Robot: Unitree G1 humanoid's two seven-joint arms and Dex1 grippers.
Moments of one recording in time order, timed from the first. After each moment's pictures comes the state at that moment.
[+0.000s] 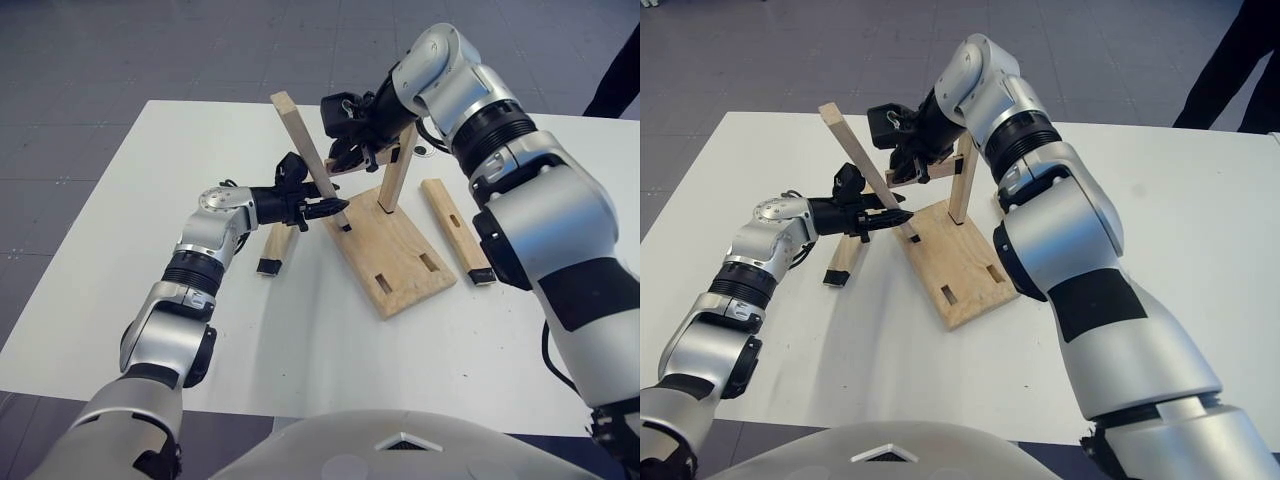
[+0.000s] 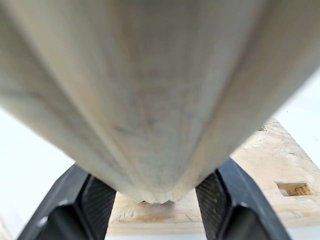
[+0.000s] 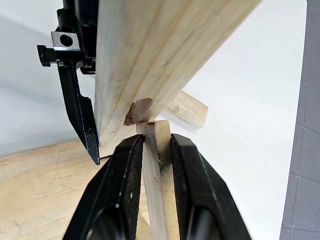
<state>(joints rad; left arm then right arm) -0.62 0.43 -0.29 0.66 -0.41 0.17 -1.05 -1.46 -0.09 0.36 1.35 -0.35 -0.15 1.32</state>
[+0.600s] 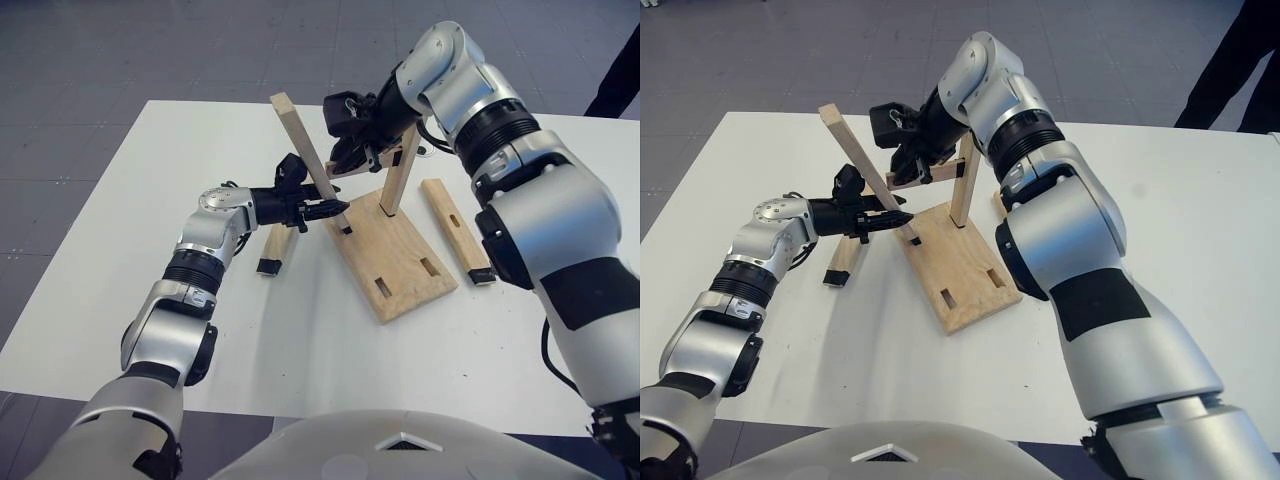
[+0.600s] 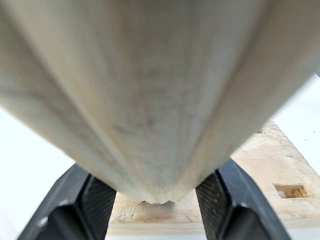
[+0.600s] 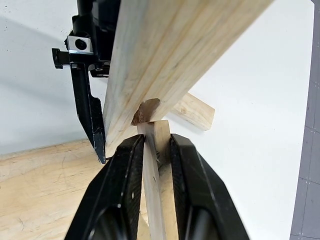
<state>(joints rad) -0.63 0.43 -0.28 0.69 -0.42 0.17 -1.08 -1.46 -0.10 0.33 1.35 -0.35 -0.15 1.36</state>
